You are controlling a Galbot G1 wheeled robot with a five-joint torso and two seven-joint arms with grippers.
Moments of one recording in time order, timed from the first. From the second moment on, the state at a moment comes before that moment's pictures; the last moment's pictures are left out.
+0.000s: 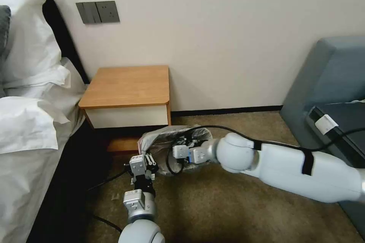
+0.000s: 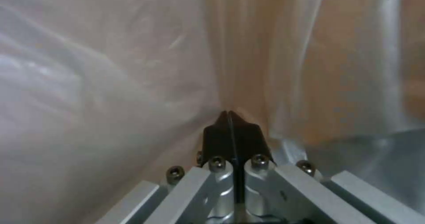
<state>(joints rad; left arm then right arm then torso) 1.62 -1.51 -0.19 -2.17 -0.01 0.04 -0.46 -0.12 0.90 -0.95 1.85 0.04 -0.53 -0.37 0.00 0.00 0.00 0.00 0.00</state>
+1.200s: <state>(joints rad) 1.62 -1.51 -0.19 -2.17 -0.02 0.04 -0.46 -0.10 1.12 -1.00 1.50 -0.03 -0.51 -0.36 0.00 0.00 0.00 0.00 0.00</state>
